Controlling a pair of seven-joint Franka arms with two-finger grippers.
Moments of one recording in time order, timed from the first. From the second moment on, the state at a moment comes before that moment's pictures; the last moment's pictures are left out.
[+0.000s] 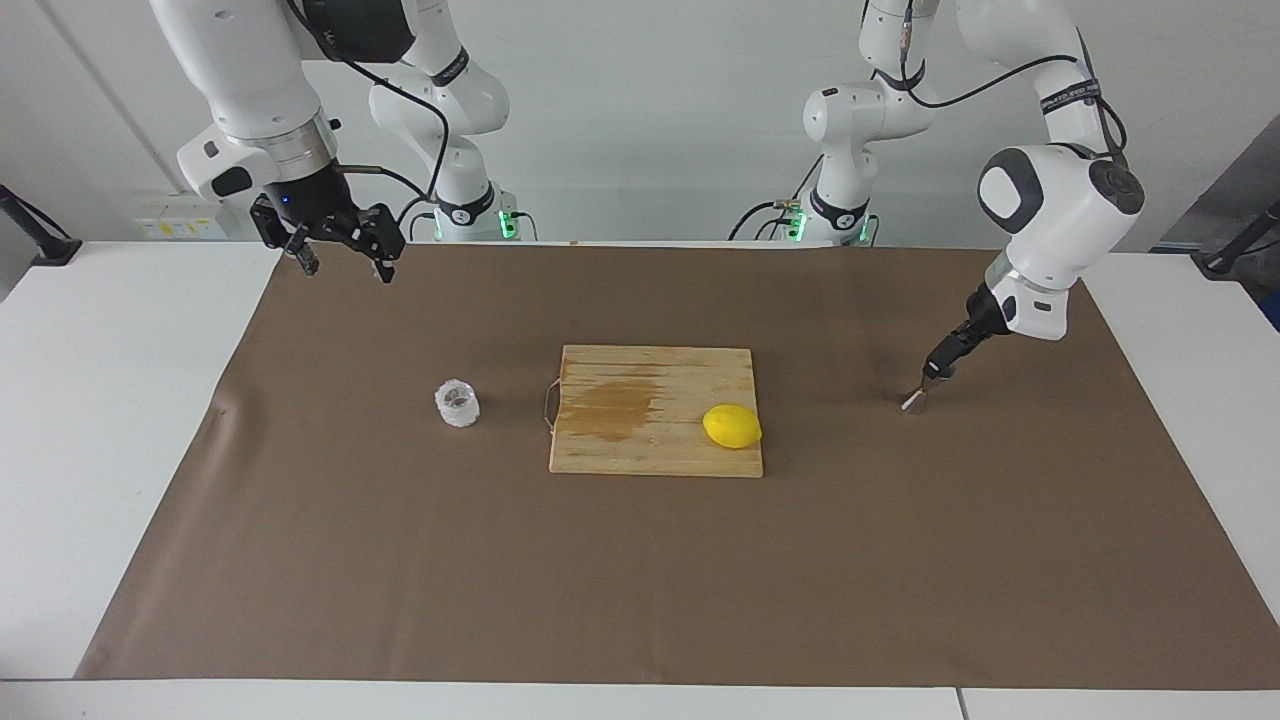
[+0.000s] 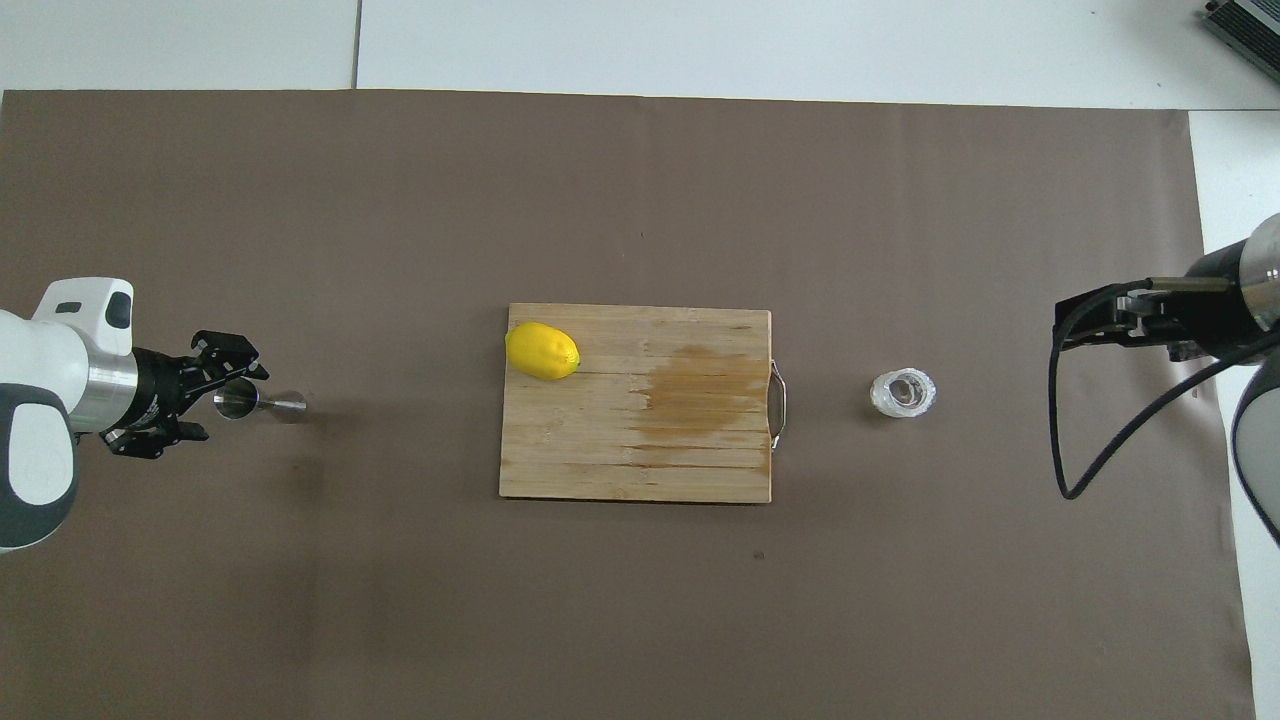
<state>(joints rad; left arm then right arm) 0.11 -0.04 -0.06 -2.22 -0.19 2.16 -0.59 0.04 -0.03 0.01 -1.63 -0.02 1.58 0.17</state>
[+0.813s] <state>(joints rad) 0.09 -0.03 -0.06 -2.24 -0.19 2.24 -1.05 0.04 -0.04 0.01 -1.65 -0.02 1.58 0.17</state>
